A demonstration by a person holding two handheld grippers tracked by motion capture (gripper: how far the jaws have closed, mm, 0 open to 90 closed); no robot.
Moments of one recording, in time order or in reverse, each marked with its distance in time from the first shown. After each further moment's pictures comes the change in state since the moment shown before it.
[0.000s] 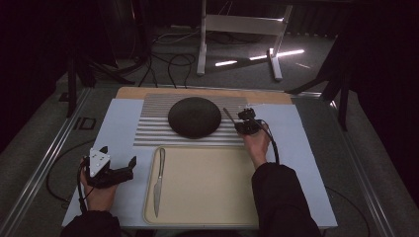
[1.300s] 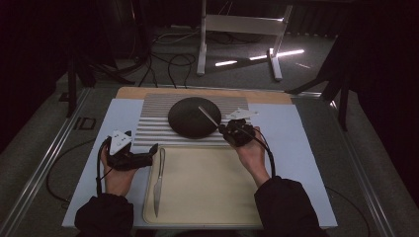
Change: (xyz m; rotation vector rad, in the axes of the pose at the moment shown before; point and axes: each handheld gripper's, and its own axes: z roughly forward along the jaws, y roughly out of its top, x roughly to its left) left arm -0.037 0.059 0.029 0.012 -0.165 0.014; right arm 0.070 -0.007 -0.075 -0.215 0.178 -0.259
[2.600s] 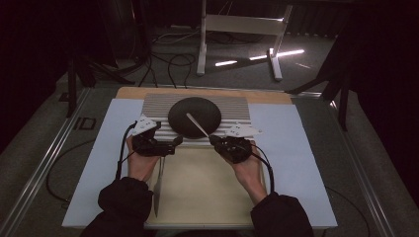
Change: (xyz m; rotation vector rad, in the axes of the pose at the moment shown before) left arm -0.030 0.035 0.047 0.012 -0.237 -0.059; right arm 0.036 -0.022 -0.021 -0.167 0.135 0.021
